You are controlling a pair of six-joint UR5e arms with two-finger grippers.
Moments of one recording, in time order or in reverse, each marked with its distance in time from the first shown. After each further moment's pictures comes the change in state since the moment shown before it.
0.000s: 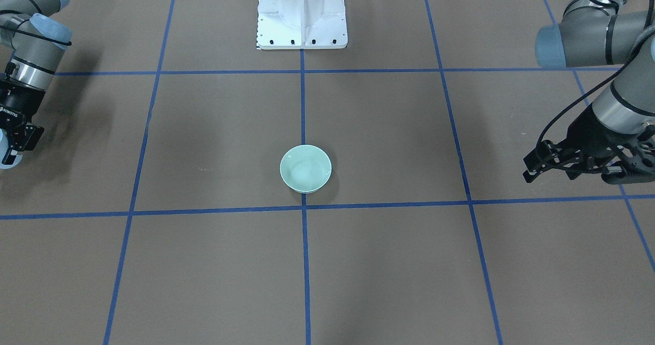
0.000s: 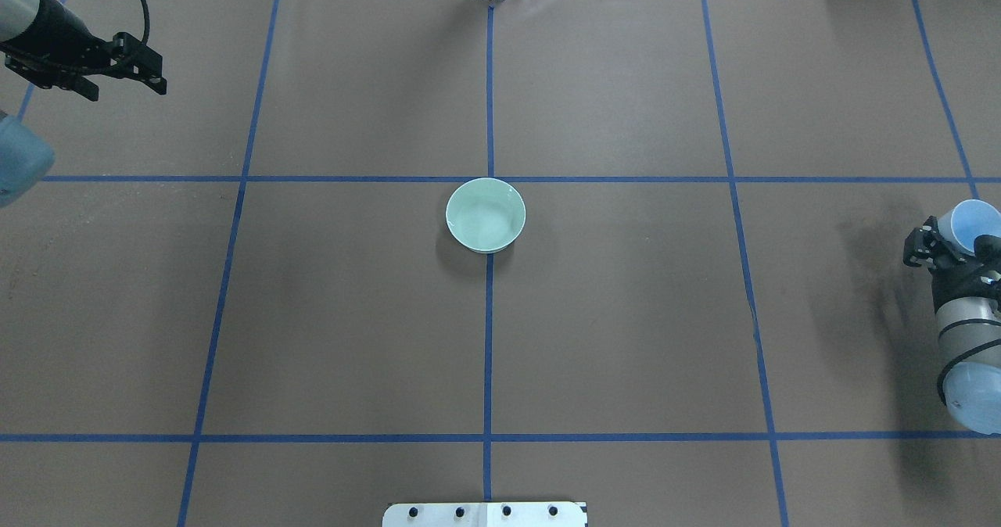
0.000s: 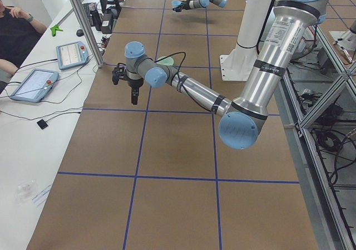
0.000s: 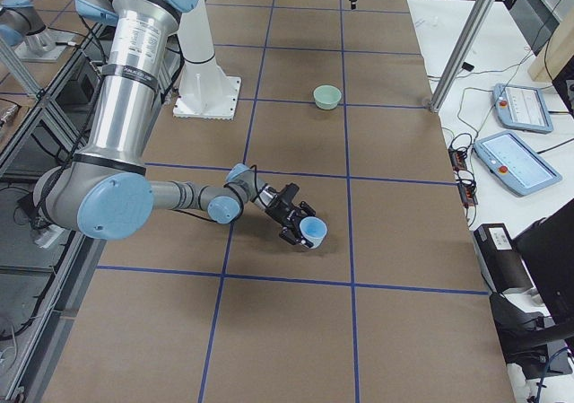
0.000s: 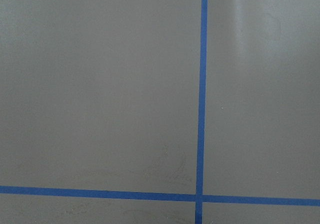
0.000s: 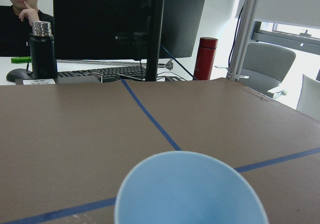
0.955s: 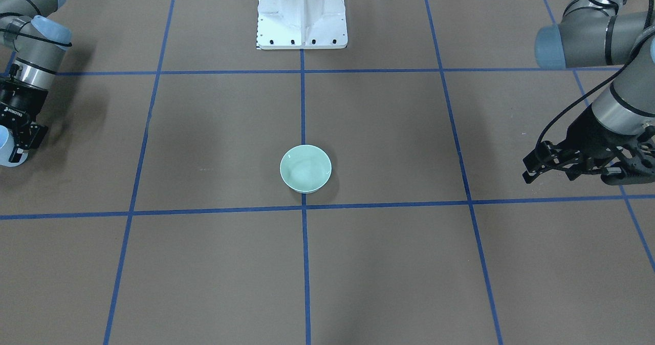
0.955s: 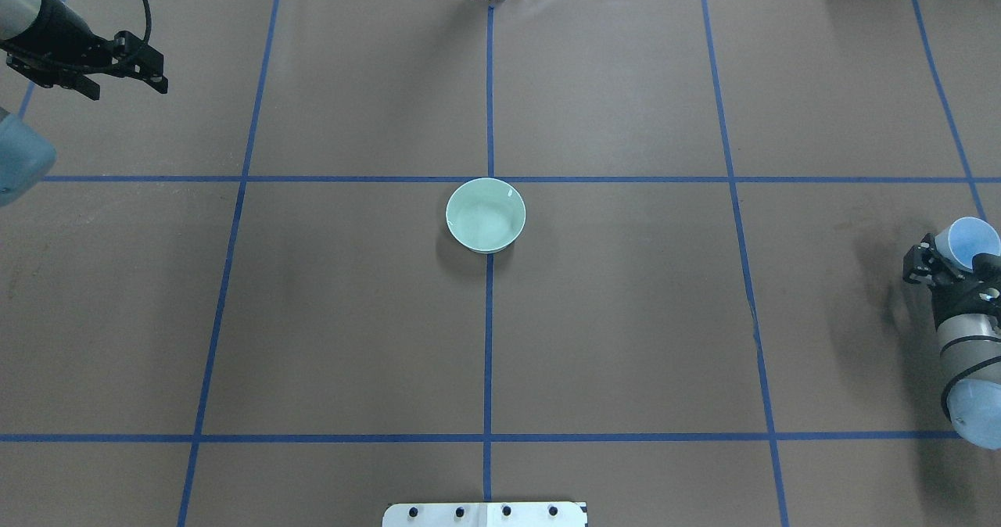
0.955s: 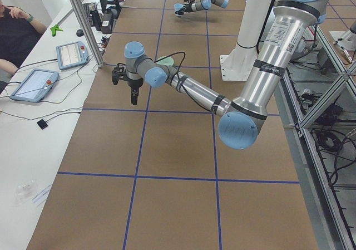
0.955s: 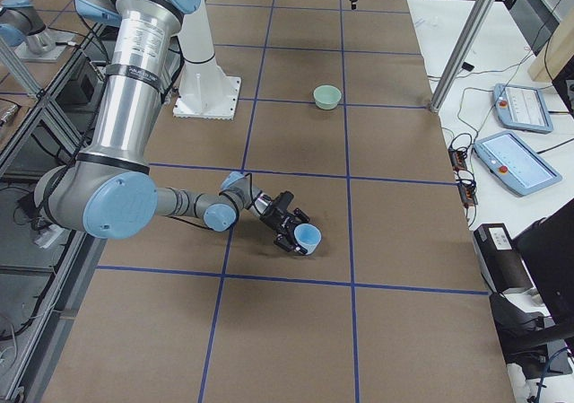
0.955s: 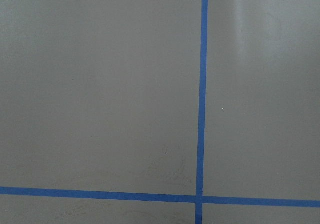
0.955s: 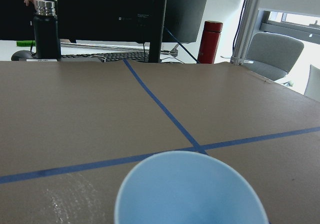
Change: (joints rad) left arm 0.000 -0.005 0.003 0.002 0.000 0.000; right arm -0.040 -0.010 -0.051 0.044 -0.006 0.031
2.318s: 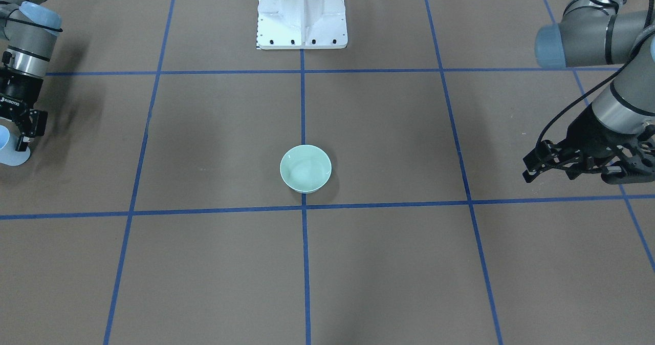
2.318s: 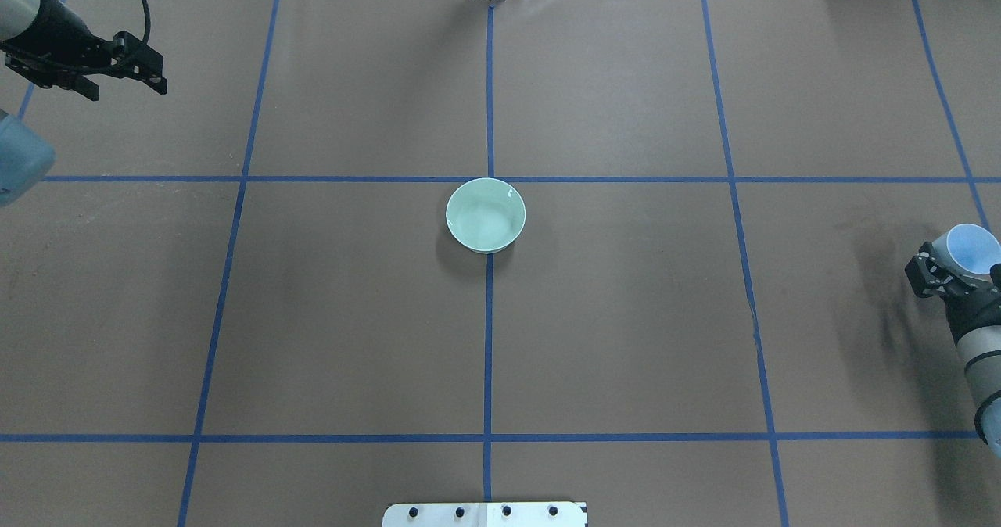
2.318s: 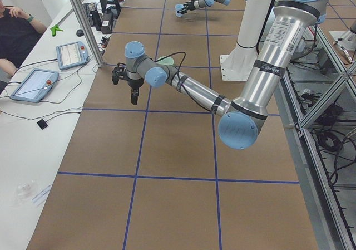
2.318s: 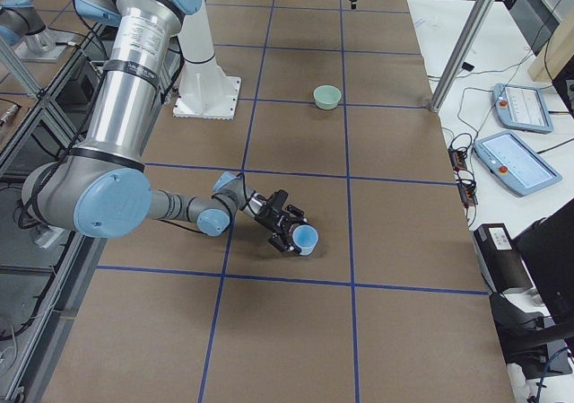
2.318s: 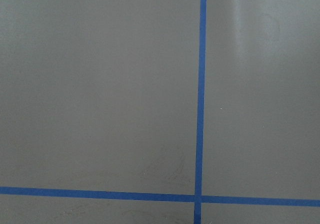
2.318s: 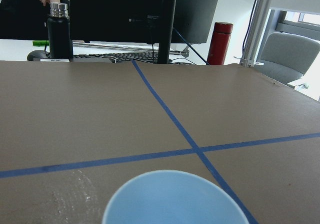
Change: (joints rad) left arm 0.000 0.004 -0.004 0.001 0.000 0.000; right arm -0.040 -0.081 0.055 0.121 -0.010 -0.059
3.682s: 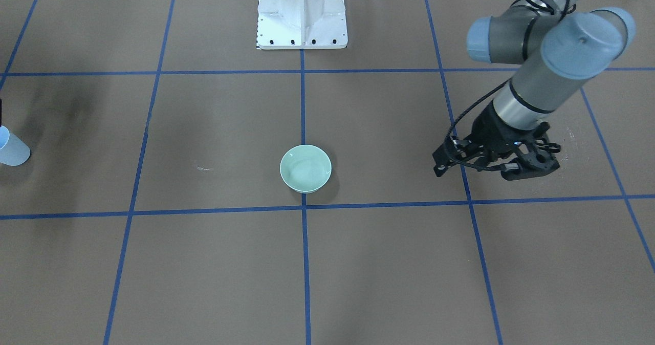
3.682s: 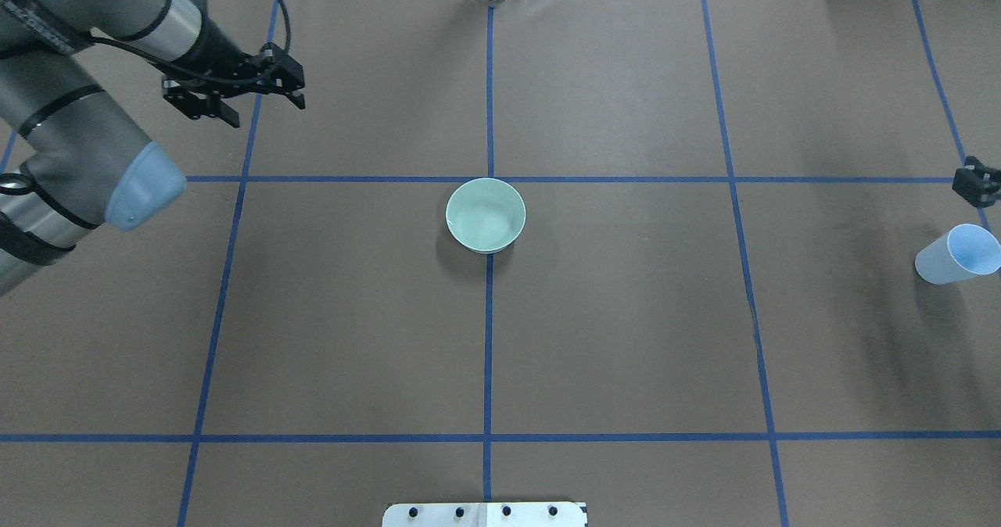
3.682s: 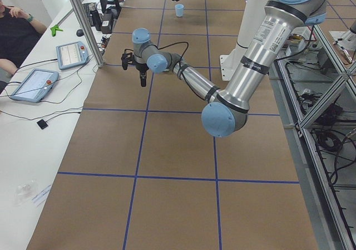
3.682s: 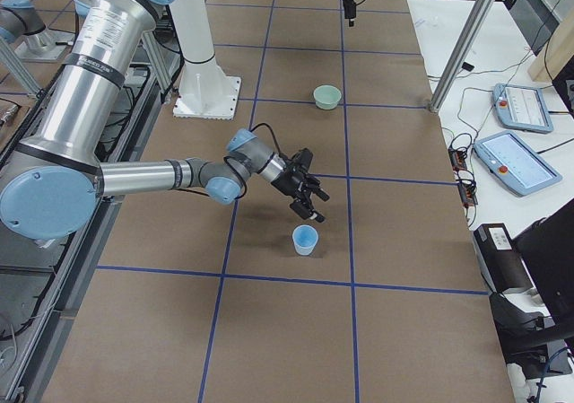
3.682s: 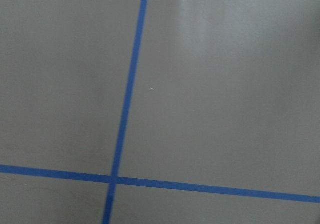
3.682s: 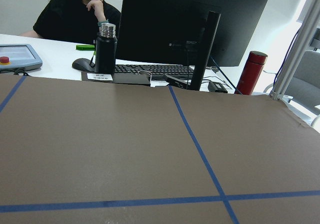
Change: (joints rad) left arm 0.194 -0.196 0.010 -0.011 0.008 -0.387; right arm 0.539 0.085 0.236 -0.023 0.541 -0.818
